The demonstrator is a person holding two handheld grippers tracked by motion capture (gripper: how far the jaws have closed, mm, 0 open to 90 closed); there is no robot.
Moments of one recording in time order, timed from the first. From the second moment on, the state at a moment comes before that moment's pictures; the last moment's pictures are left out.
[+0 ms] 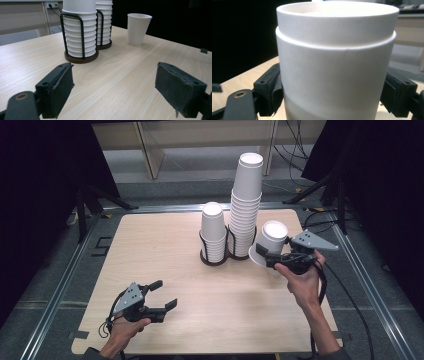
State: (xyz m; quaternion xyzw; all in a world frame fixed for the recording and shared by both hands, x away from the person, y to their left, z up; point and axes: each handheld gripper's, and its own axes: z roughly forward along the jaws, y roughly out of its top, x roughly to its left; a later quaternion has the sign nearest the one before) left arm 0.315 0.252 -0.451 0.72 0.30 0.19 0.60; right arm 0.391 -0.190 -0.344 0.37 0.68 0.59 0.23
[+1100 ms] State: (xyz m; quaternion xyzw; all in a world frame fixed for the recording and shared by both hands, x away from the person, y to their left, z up) left arm 0.315 0.251 -0.453 0.72 0.30 0.19 0.60; right arm 0.380 -0.097 -0.411 0.30 0.75 0.58 0.14
